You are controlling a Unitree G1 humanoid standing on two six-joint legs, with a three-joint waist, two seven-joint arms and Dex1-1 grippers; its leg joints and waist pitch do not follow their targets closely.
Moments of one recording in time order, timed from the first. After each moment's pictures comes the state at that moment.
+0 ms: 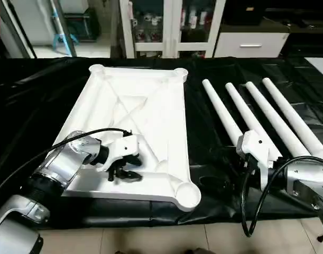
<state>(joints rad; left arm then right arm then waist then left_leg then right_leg) -0.60 0.59 -0.46 0.47 0.05 0.14 -1.23 -0.14 -0.70 0.10 -0.32 0.37 0.58 0.95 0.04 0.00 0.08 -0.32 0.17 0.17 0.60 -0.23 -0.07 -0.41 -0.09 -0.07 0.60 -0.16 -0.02</state>
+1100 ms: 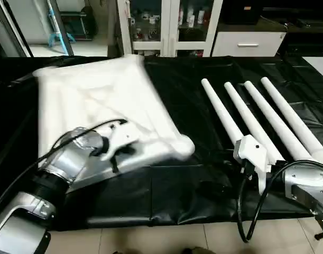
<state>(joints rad) -0.64 0.54 -0.39 0.52 0.17 0.25 -0.90 -0.12 -0.69 0.13 -0.34 0.34 0.55 0.92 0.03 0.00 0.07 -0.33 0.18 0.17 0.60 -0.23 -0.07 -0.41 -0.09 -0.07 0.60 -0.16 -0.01</state>
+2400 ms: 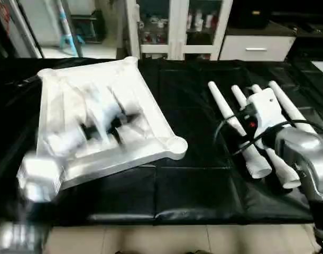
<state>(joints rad) -0.31 0.48 -0.15 -0.06 -0.17 0.34 -0.84 -0.45 -0.47 -0.01 -0.03 0.19 0.86 0.39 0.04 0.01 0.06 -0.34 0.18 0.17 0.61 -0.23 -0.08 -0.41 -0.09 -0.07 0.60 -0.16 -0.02</state>
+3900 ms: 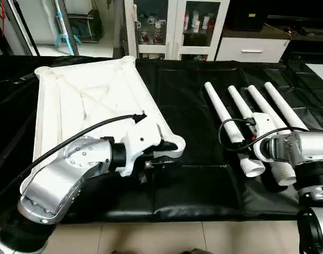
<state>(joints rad) -0.42 0.50 -0.27 -0.42 -0.30 0.69 -0.87 -0.70 -0.44 -0.13 0.61 0.21 1.10 0.37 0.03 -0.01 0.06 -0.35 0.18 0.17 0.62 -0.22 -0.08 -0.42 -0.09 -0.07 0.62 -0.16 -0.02</state>
